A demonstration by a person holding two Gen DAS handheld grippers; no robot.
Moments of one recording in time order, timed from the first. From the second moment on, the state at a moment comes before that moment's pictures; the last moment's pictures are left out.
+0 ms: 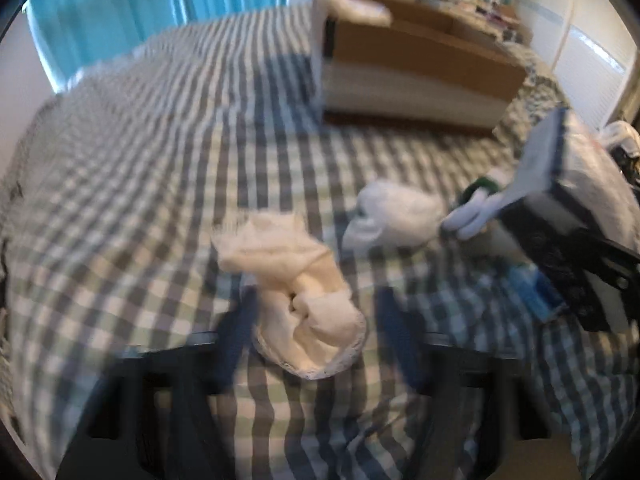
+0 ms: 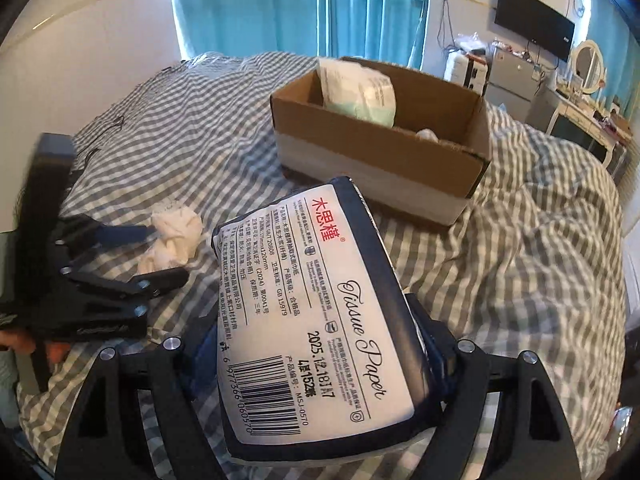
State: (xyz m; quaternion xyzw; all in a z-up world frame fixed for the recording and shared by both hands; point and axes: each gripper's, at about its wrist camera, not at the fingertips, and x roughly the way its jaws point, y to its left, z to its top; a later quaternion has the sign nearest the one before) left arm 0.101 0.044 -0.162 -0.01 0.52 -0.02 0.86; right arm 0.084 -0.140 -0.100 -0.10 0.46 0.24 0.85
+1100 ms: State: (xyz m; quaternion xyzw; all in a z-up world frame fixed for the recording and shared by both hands) left arm 0.184 0.007 0.017 -0.02 0.33 -0.12 0.94; right arm 0.179 -0.186 0.023 -0.06 0.34 0.20 0.92
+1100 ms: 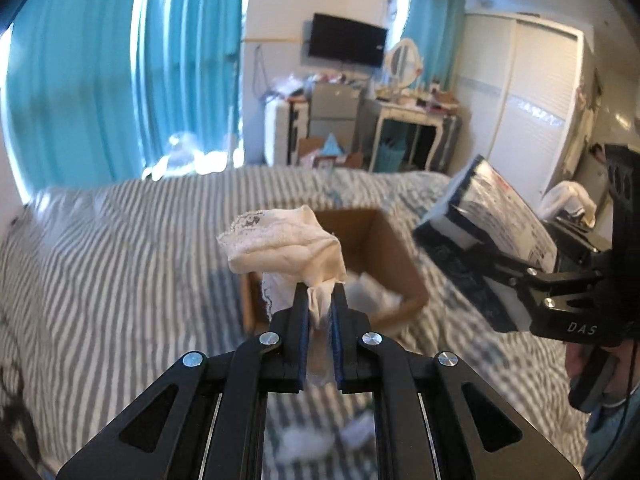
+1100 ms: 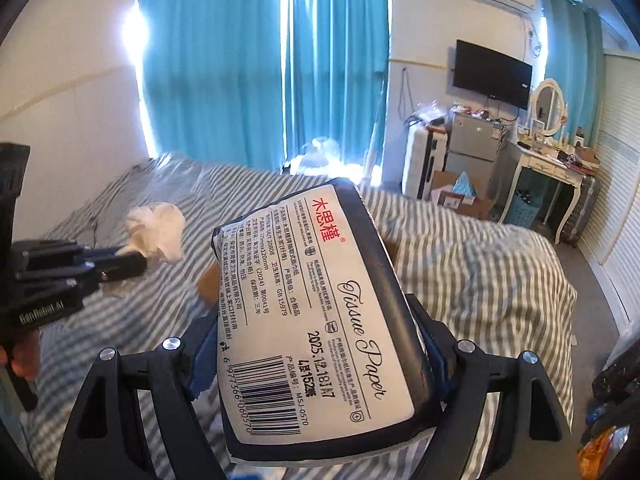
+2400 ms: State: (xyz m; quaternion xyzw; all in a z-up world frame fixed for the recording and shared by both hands) left arm 0.207 0.020 -0.011 0.05 0.34 -0.09 0.93; right arm 0.276 -0.180 0.008 -0.05 0.33 0.17 0.93
